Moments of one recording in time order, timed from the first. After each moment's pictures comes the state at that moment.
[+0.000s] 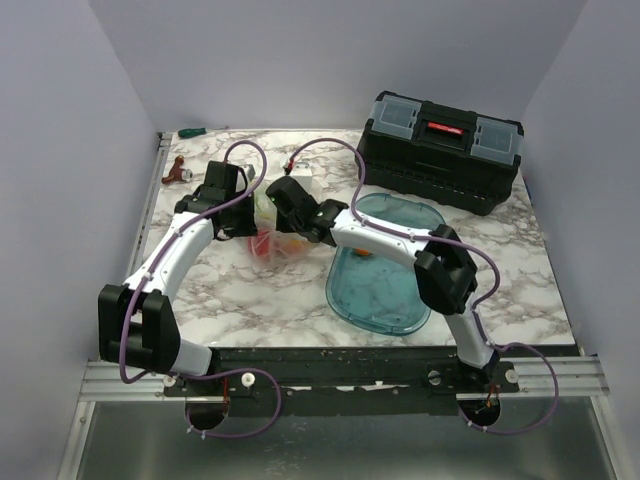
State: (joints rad) left arm -0.20 1.41 1.12 -0.65 0.17 -0.22; right arm 0.96 2.13 1.79 -0.36 0.39 0.68
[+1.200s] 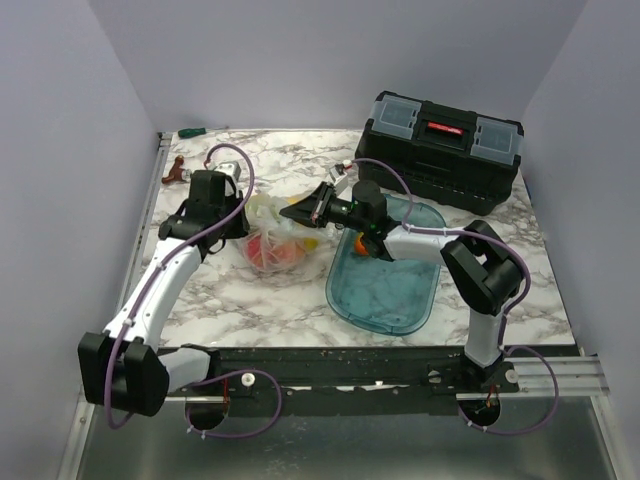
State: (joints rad) left arm -0.21 1.22 1.04 -0.60 0.06 -0.25; right arm 0.71 1.90 1.10 0.79 -0.48 1.33
